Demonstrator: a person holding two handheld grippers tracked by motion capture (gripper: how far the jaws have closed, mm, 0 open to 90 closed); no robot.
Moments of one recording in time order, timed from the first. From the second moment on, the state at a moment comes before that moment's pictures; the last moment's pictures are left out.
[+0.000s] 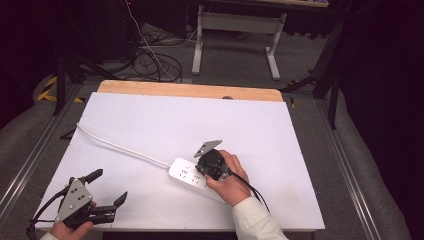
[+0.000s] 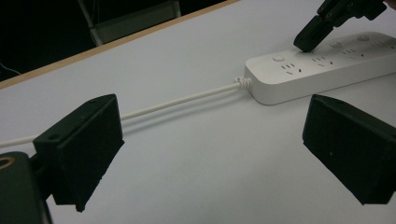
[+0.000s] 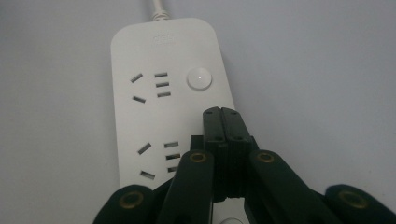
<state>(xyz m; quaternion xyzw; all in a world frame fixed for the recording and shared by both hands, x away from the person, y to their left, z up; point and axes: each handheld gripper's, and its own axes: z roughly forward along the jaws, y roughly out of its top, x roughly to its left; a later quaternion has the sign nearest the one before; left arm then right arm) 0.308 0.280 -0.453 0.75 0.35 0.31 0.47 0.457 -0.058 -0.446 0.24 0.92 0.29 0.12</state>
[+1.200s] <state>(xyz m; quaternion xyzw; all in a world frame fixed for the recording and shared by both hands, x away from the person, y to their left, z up) 0.309 0.280 -0.453 0.75 0.35 0.31 0.47 0.449 -0.060 -0.449 0.25 0.90 0.33 0.14</state>
